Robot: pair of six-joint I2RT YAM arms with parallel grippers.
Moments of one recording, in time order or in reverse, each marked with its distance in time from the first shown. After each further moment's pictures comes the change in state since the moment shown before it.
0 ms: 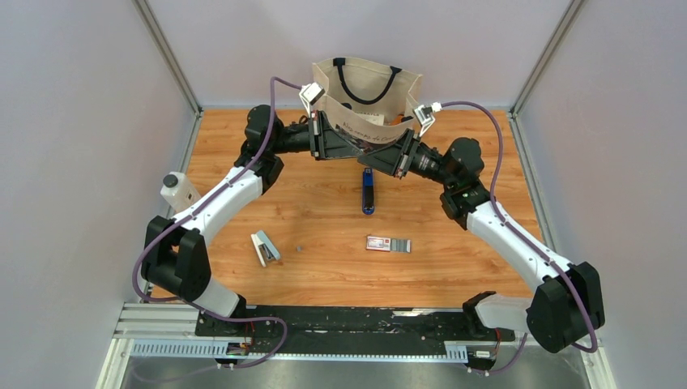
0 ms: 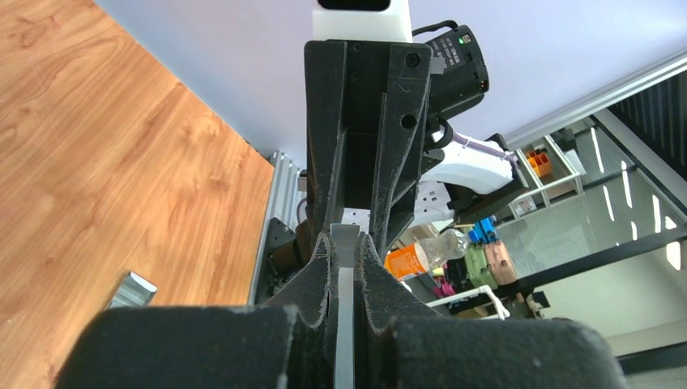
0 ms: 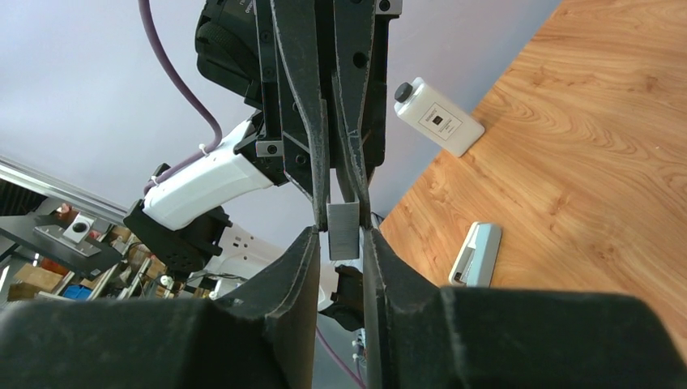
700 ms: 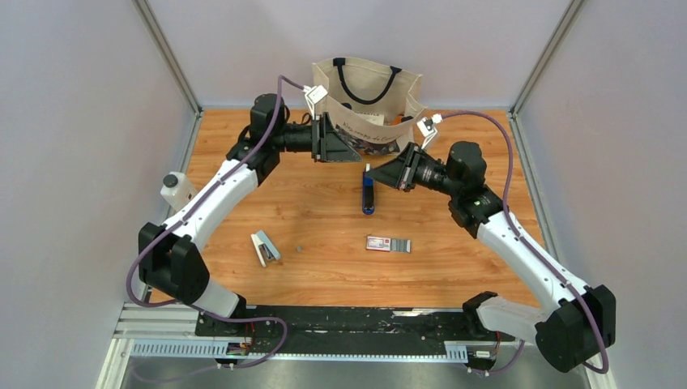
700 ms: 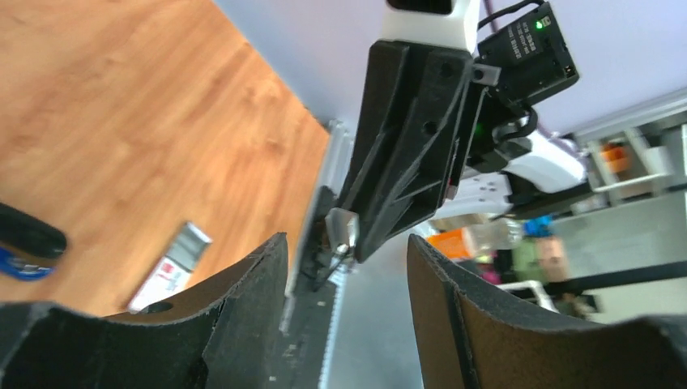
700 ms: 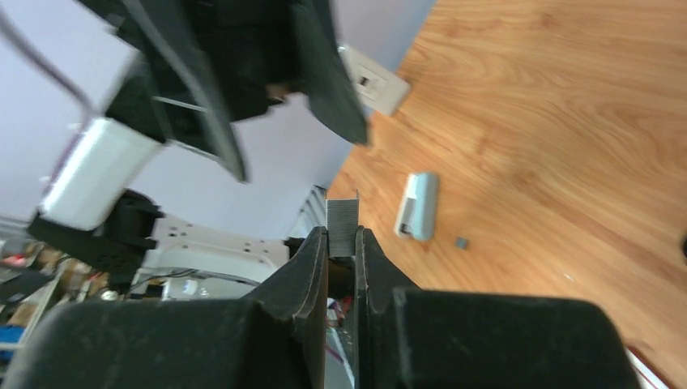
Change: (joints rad) left arm -0.002 -0.020 0.081 -0.422 -0.022 0.293; right arm 0.002 -0.105 -0.017 -0.287 0.056 -0.150
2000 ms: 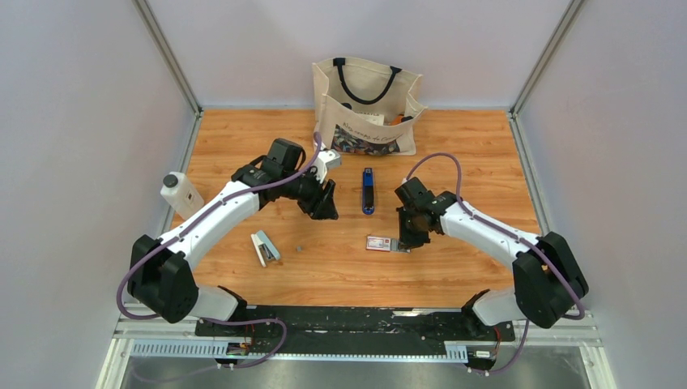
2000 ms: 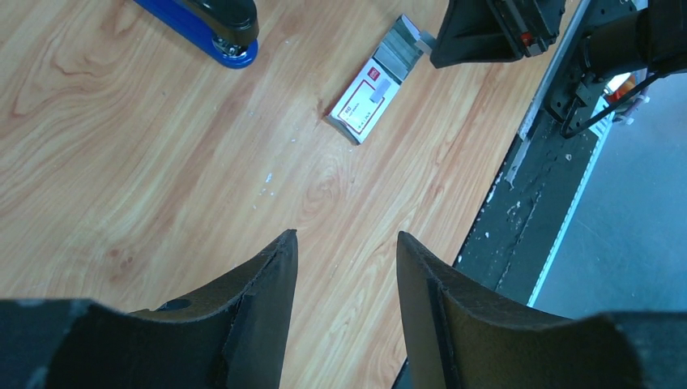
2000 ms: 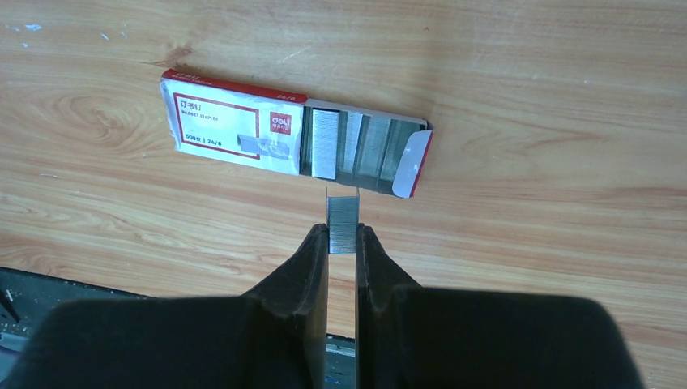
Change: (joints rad) left arm -0.095 -0.111 -0.149 -0.725 -0.427 0.959; right arm 0.168 0.253 -0.041 -0.939 0.653 -0.322
